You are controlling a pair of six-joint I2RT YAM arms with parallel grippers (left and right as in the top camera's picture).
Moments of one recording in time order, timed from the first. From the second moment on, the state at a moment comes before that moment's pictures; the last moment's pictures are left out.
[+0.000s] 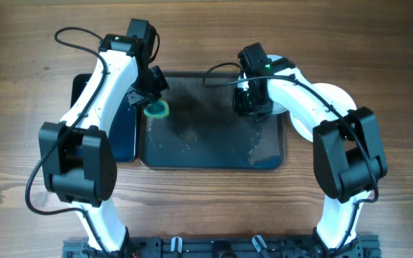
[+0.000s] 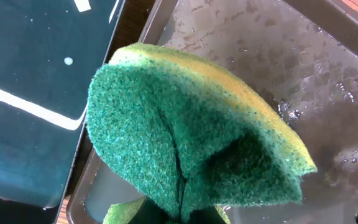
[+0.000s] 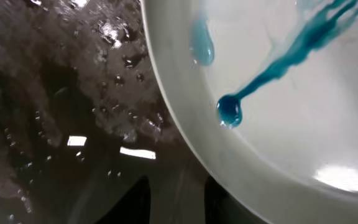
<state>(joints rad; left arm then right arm) -0.19 1.97 1.63 -1.15 0.04 -0.64 0.39 2.03 1.46 -0.86 -0.16 0.38</state>
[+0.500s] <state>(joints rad) -0.19 1.97 1.63 -1.15 0.04 -0.64 0.11 1.85 1.50 -0.98 -0.02 0.45</state>
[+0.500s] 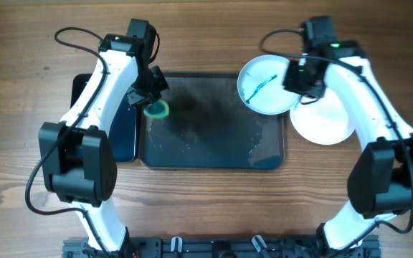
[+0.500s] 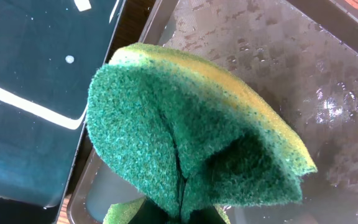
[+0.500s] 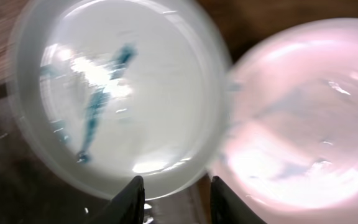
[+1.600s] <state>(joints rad) -0.19 1.97 1.63 -1.15 0.04 -0.64 0.07 1.85 1.23 -0.71 -0.06 0.43</state>
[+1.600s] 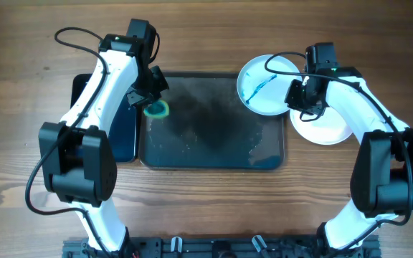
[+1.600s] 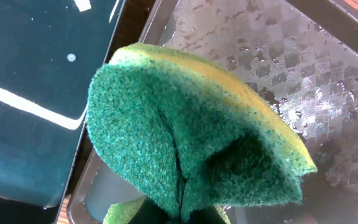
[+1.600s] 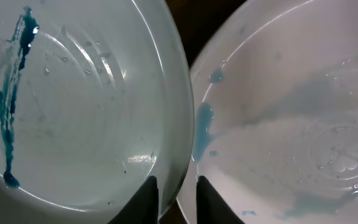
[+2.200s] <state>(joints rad) -0.19 1.97 1.63 -1.15 0.04 -0.64 0.12 1.85 1.23 -0.69 -0.06 0.42</state>
